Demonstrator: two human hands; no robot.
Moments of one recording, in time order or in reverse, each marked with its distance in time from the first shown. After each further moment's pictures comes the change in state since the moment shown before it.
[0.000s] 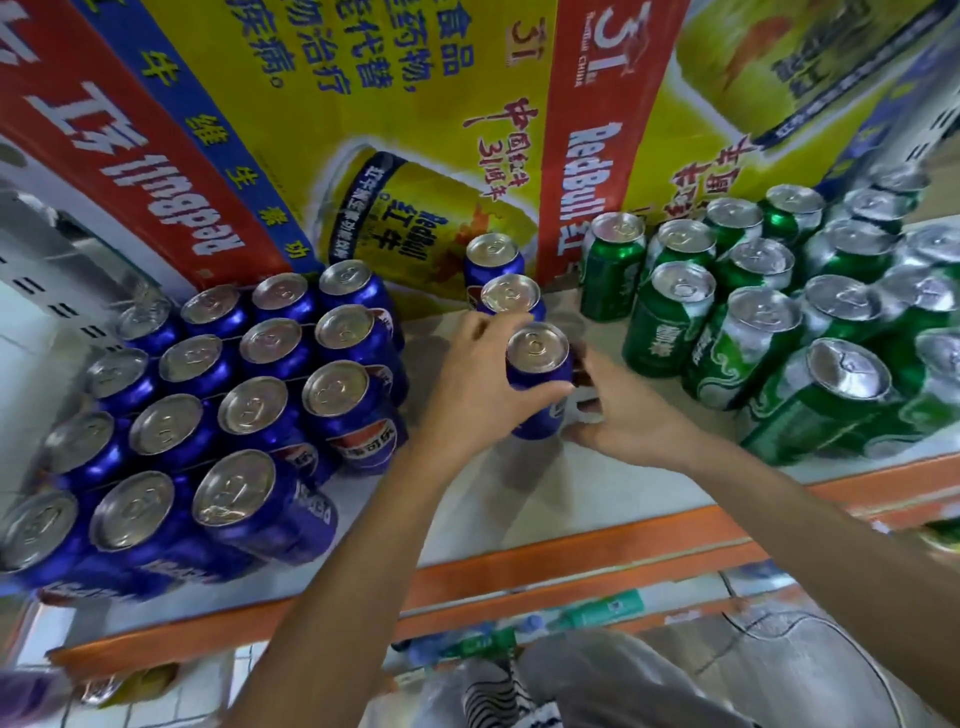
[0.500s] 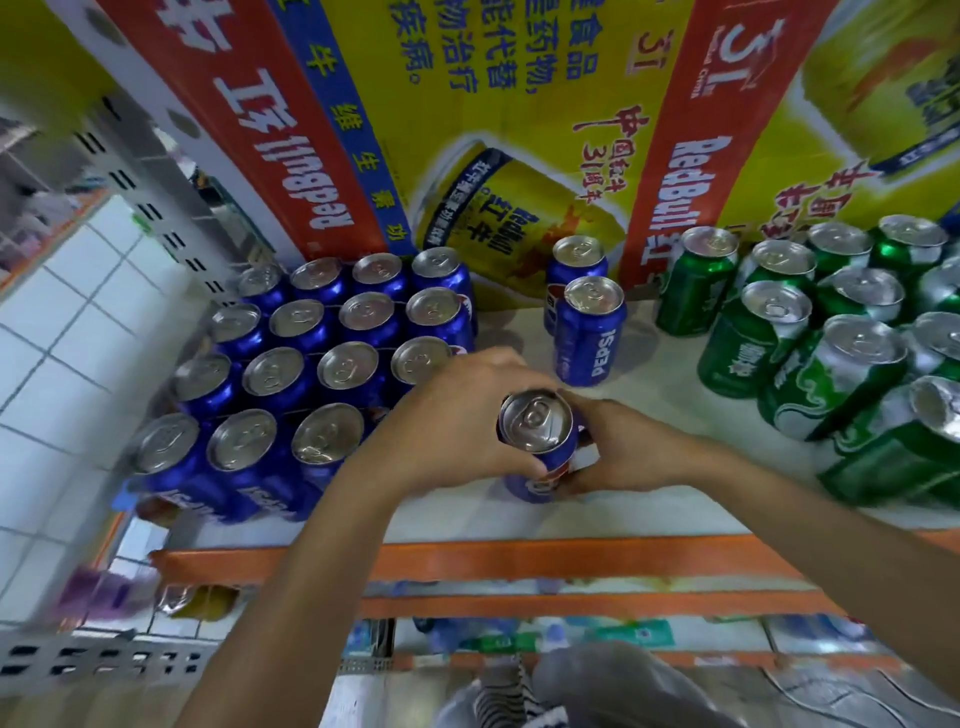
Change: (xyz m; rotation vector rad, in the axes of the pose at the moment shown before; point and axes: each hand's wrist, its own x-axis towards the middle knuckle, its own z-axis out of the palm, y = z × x) left_hand -0.061 -0.015 -0.071 0.229 -0.204 0.147; right_hand 0.007 -0.036 0.032 -0.029 -0.380 -0.201
